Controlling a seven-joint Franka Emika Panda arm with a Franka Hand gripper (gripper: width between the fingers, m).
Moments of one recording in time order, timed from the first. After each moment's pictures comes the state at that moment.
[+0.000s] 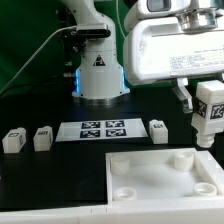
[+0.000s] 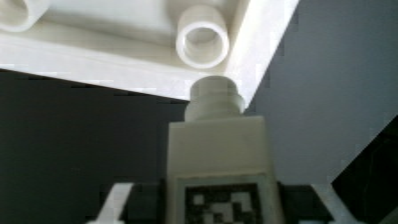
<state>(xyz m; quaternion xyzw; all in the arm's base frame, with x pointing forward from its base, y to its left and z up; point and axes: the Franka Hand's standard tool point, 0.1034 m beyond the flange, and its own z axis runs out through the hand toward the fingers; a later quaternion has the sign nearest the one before) 0.613 0.121 0.141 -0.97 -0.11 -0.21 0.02</state>
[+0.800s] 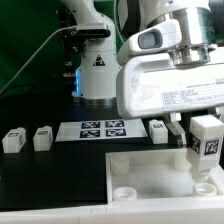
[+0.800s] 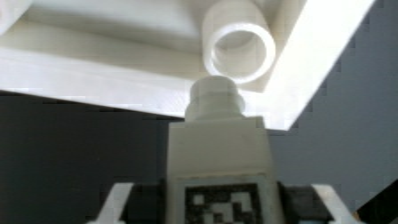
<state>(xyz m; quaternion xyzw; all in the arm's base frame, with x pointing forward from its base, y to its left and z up) 0.634 0.106 0.092 -0.97 -0.11 -0.23 0.02</state>
